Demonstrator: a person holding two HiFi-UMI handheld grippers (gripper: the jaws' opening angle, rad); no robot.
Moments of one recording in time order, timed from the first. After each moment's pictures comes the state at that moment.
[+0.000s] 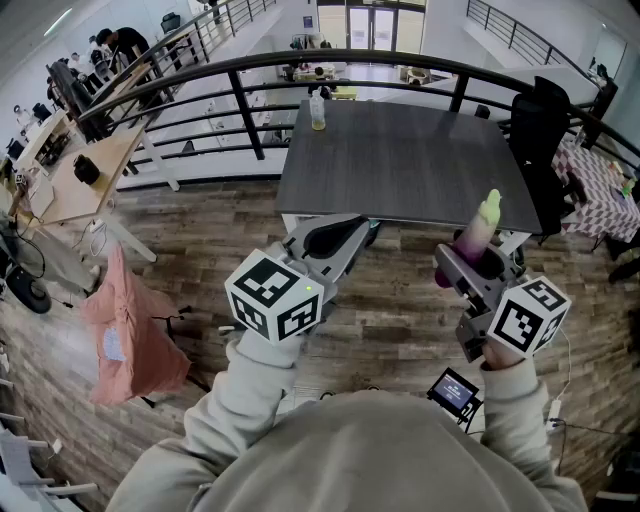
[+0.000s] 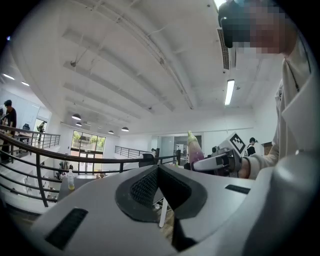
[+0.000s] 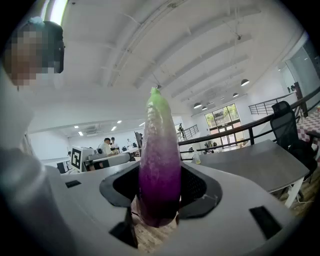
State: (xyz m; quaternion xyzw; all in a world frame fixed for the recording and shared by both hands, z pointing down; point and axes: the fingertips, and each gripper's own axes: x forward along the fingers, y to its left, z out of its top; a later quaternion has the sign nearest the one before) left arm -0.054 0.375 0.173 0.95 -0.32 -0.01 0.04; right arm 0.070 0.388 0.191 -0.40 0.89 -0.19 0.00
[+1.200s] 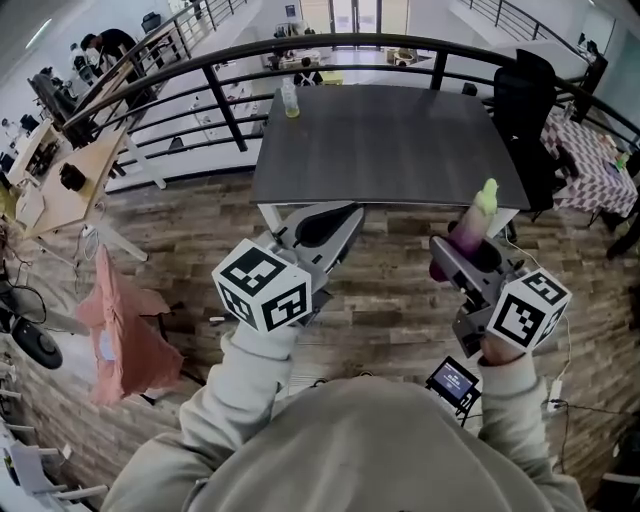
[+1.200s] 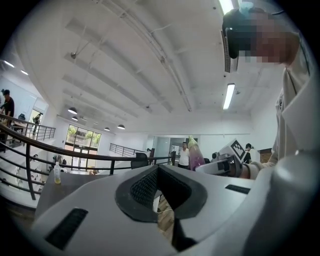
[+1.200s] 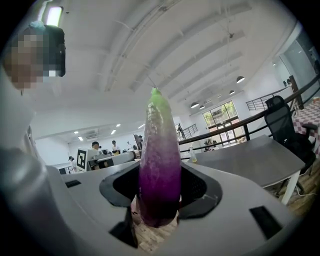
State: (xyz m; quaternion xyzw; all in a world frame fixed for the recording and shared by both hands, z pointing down) left arm 0.020 0.372 0.179 0.95 -0.30 -0.02 0.07; right arm 0.138 0.397 0.202 -0.40 0.89 -0.22 0.02
